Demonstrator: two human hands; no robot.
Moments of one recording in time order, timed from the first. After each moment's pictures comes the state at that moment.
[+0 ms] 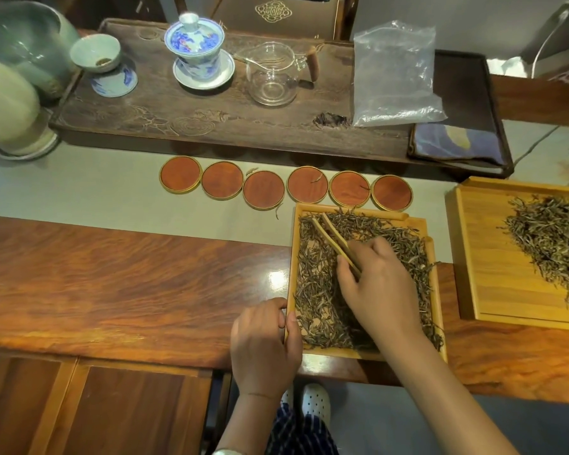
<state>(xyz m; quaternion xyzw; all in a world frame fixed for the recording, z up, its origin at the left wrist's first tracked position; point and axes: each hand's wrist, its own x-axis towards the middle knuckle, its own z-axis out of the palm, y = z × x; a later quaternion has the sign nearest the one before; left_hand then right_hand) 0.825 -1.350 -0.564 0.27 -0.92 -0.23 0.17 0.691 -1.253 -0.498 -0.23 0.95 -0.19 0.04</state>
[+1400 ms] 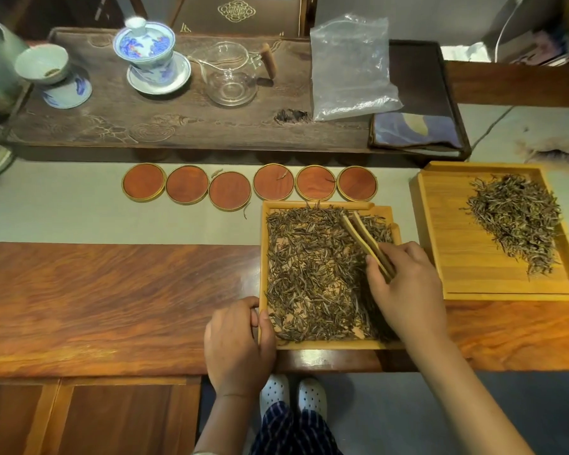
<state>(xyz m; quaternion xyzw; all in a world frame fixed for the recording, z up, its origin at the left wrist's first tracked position) 0.825 -1.348 -0.566 0.29 -0.91 -0.24 0.15 0.676 -1.179 -0.512 -0.15 0.96 -0.25 -0.02</state>
